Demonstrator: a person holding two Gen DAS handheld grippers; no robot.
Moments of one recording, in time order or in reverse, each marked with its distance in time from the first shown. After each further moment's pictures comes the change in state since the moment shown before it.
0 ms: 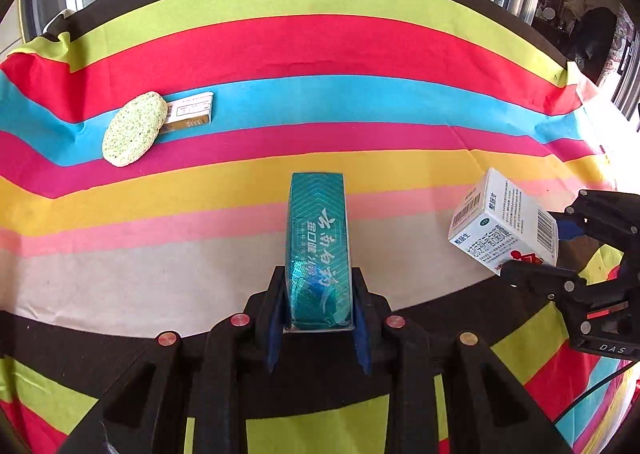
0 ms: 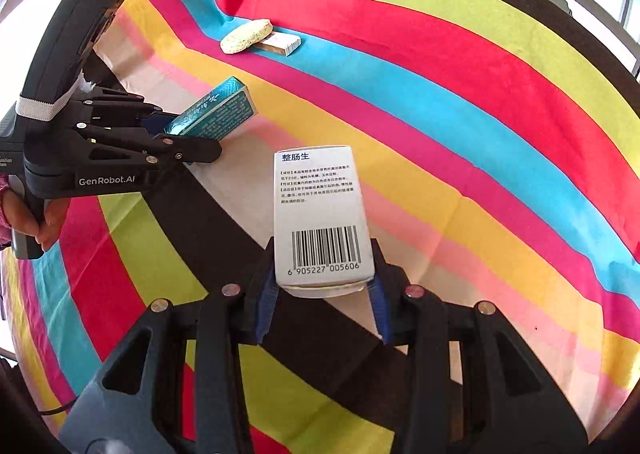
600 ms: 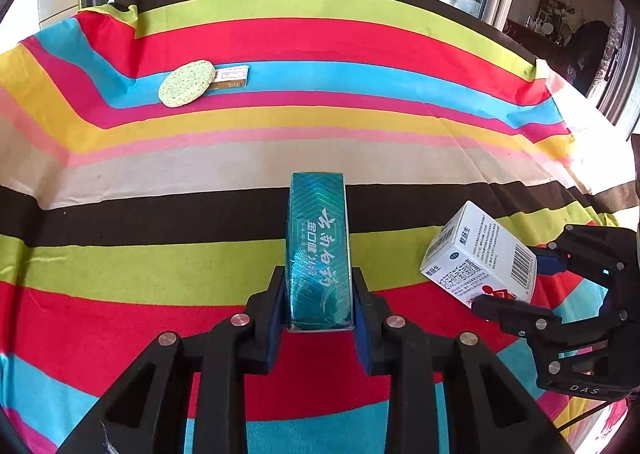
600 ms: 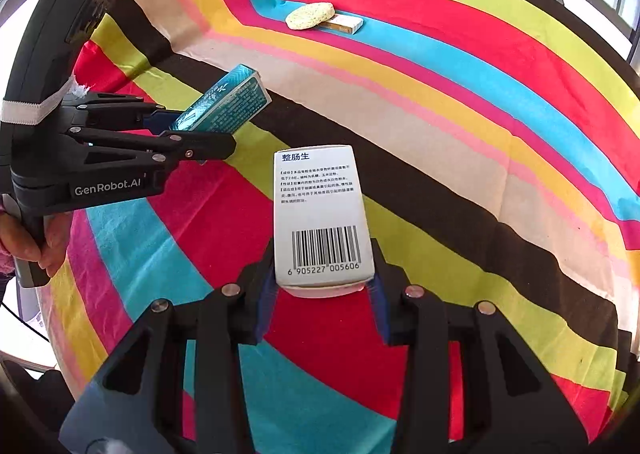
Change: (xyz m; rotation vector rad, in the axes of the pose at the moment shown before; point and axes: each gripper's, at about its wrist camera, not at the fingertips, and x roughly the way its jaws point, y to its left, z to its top) left arm -0.063 0.008 -0.062 -0.058 -0.039 -0.007; right arm -0.028 0.102 -0.039 0.039 0.020 0.017
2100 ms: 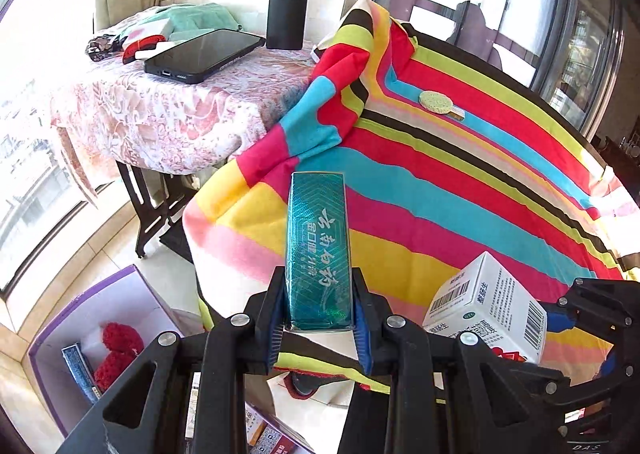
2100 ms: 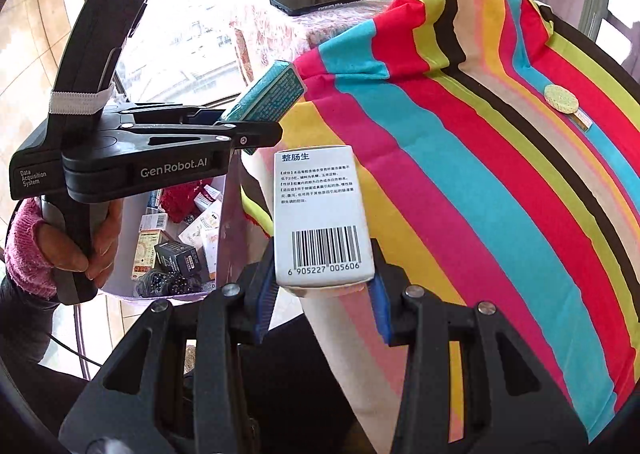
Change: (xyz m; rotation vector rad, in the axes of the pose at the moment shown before) left arm -0.185 0.181 -0.212 -0.436 -0.182 0.289; right arm -0.022 0.293 -0.023 -0.362 -0.062 0.293
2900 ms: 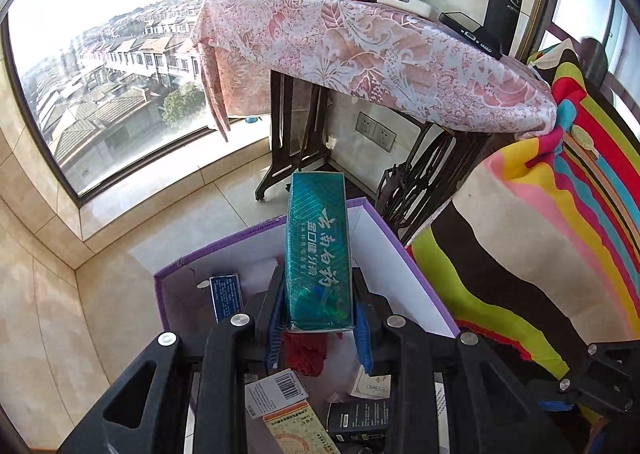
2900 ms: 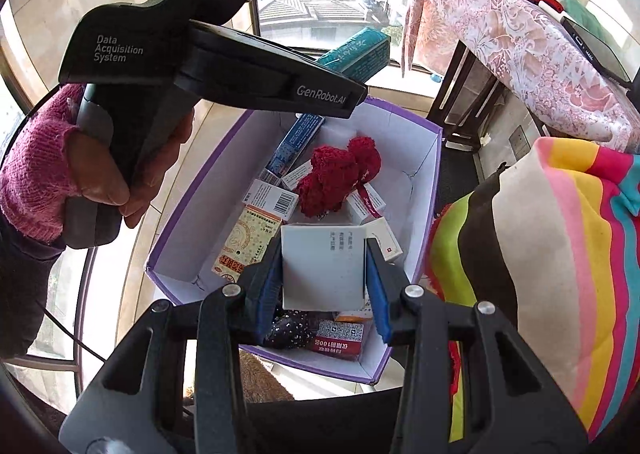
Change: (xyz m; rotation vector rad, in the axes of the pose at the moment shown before) left arm -0.037 0.176 -0.061 -0.254 0.073 0.318; right arm 0.096 0.182 0.023 -0.462 0.115 0.256
